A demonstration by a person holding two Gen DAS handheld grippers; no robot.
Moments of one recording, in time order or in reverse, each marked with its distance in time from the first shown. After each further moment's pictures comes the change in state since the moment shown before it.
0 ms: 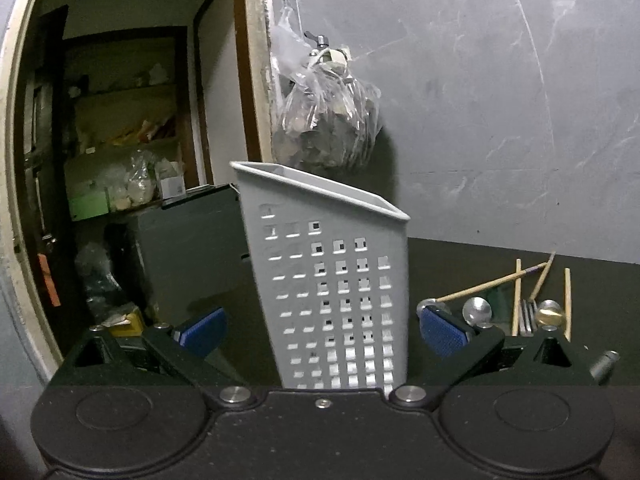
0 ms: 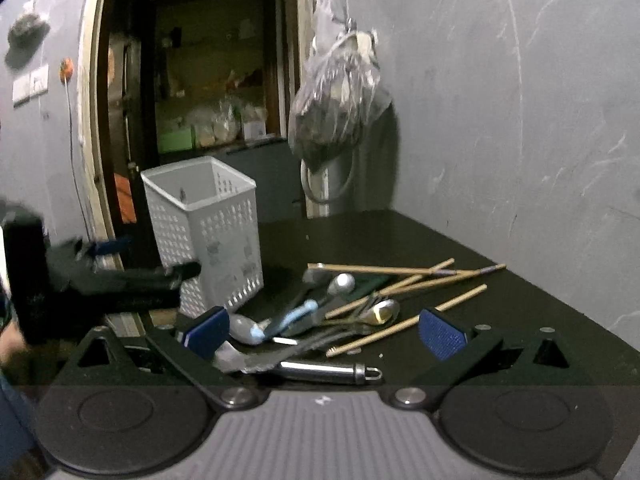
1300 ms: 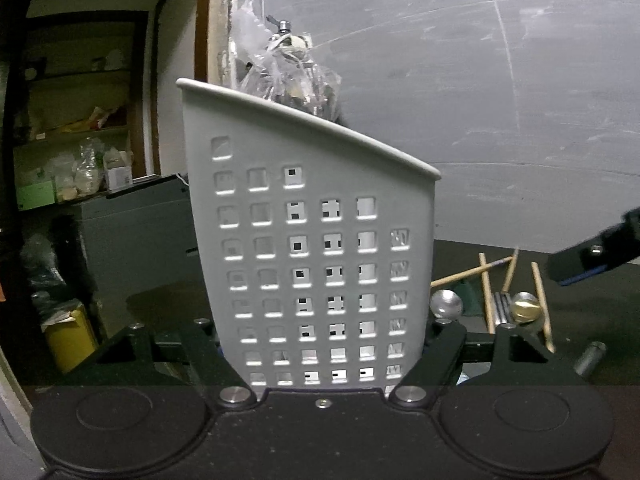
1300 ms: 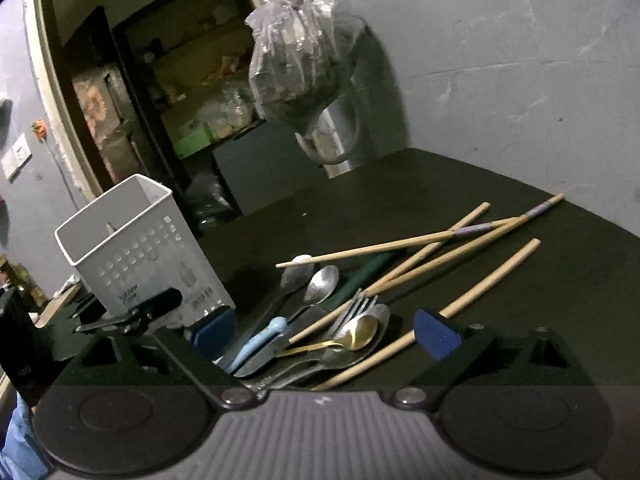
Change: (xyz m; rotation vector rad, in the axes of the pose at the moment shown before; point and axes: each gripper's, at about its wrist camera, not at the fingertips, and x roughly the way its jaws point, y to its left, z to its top) left arm 0.027 0.009 -0.021 -0.022 -0.003 -0.185; right arm 0.130 -0.107 0.015 0.258 0.129 0.267
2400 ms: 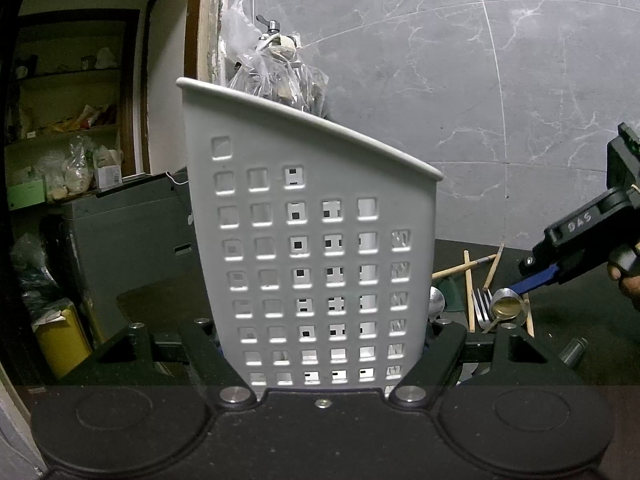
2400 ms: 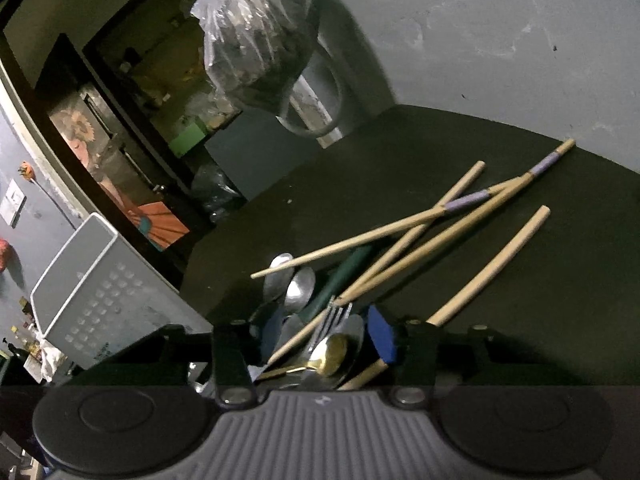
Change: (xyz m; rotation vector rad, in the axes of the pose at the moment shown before) left arm -0.004 -0.002 0.000 0.002 0.009 -0.029; right arm 0.047 -0.051 0.026 0.190 0.111 0.067
